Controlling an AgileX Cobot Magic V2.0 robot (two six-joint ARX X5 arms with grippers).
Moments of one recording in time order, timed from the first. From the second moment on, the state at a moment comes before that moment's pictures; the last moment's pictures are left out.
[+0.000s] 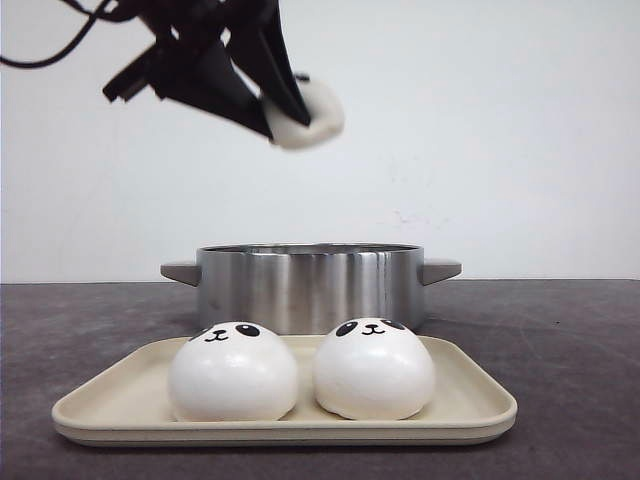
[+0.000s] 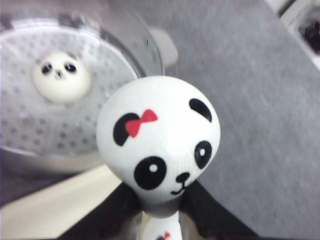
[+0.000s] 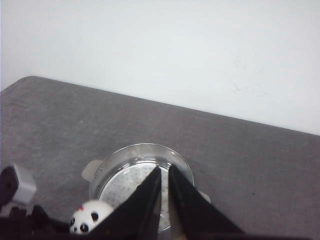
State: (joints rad) left arm -0.77 1.29 1.01 -0.29 -0.01 -0.44; right arm 0.96 1.14 1.72 -0.92 0.55 0.27
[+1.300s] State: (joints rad) left arm -0.48 1.95 1.53 -0.50 -0.05 -0.30; right arm 0.96 1.14 1.72 -0.98 0.55 0.26
